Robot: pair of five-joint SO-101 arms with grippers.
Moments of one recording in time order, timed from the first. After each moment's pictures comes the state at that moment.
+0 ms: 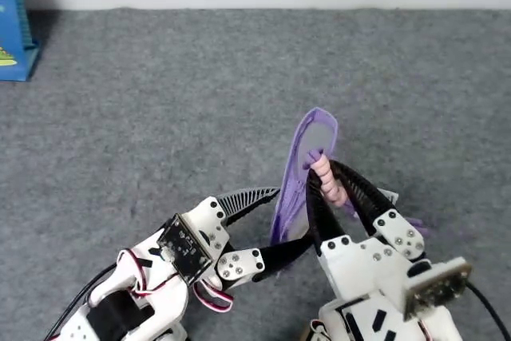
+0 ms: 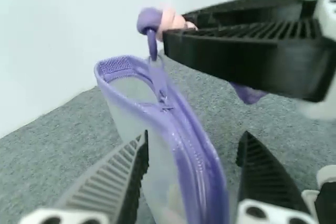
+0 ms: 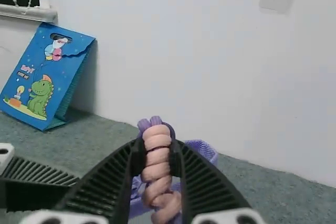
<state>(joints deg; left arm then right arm) 47.0 -90.7 69.7 45.1 0.7 -24.3 -104.0 49.2 60.6 3.2</state>
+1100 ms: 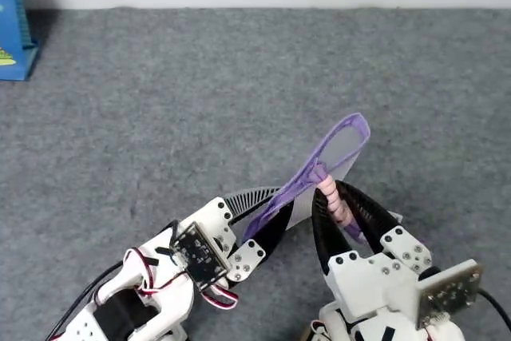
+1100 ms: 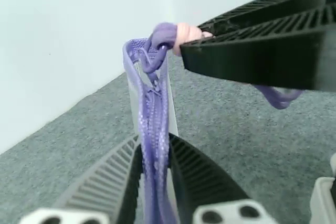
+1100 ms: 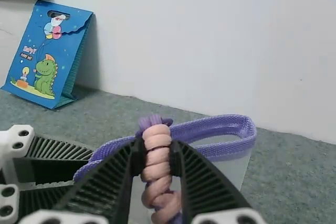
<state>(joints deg) 47.3 -90.3 72.0 41.8 -5.1 -23.9 -104.1 44.0 72.9 -0.6</state>
